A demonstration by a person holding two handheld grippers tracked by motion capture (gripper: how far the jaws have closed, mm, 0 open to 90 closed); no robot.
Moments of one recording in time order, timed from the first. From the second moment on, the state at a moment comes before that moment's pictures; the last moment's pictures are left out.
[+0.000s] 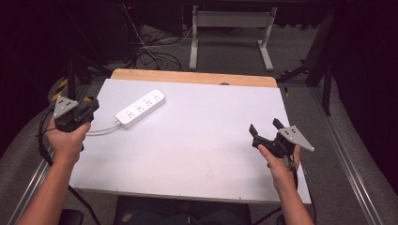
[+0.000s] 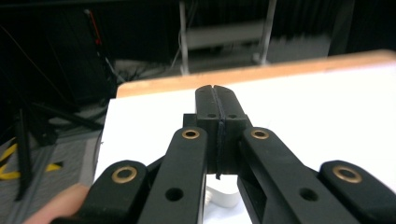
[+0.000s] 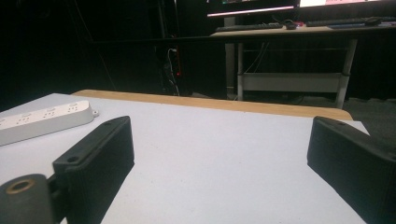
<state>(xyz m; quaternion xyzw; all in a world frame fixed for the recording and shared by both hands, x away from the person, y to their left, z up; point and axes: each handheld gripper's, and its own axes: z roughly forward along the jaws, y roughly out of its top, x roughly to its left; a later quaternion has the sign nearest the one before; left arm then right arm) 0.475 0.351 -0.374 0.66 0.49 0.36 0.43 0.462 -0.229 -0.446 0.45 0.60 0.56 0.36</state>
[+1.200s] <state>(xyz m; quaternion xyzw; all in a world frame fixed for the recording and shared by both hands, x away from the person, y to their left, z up) 0.602 0.320 -0.442 0.79 0.51 0.24 0.24 0.464 -0.226 -0.447 0.44 0.61 0.56 0.35</state>
